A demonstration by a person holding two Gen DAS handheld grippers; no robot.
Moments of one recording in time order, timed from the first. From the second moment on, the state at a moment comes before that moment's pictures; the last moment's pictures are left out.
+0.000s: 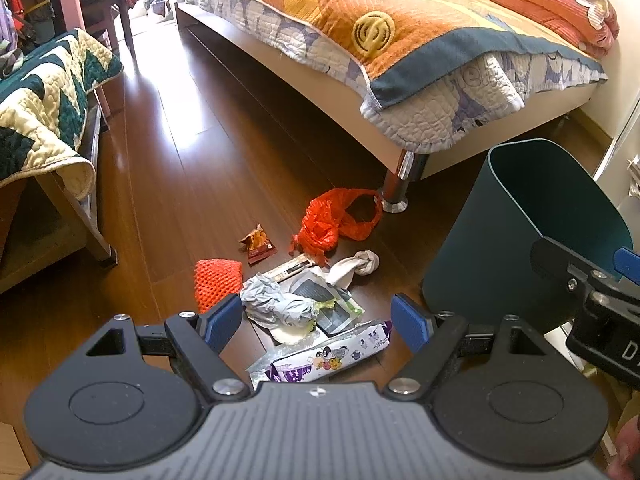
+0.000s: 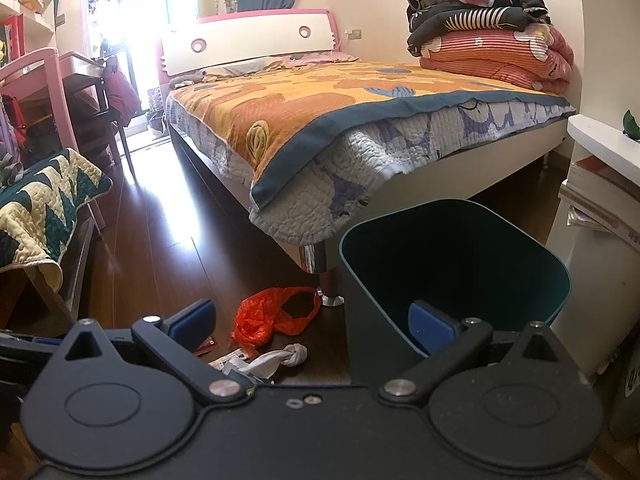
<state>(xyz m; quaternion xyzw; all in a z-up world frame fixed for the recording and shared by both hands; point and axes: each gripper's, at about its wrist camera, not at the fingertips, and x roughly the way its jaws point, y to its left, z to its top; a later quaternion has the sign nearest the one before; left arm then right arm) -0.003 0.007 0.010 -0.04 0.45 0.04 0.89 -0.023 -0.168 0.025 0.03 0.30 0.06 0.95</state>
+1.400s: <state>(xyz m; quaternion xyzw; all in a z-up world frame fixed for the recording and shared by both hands) -0.003 -0.004 0.012 -0.03 0.45 0.07 0.89 -0.011 -0.175 0.014 0.01 0.32 0.10 0.94</state>
